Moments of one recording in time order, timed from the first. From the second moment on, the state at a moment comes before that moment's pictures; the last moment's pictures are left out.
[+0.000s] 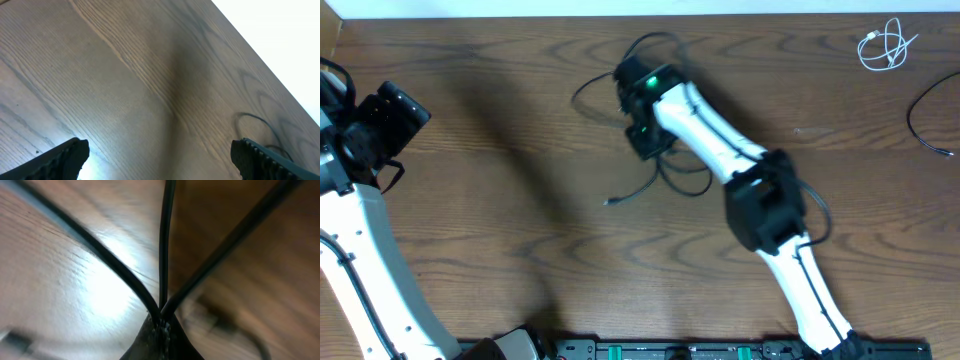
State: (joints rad) left arm 0.50 1.42 1.67 -1.13 0.08 -0.38; right arm 0.60 2.50 2.28 -1.26 -0.06 0.10
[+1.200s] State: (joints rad) left arm 0.47 1.42 1.67 -1.13 0.10 -0.38; right arm -0.42 1.79 2.38 -1.31 0.19 0.06
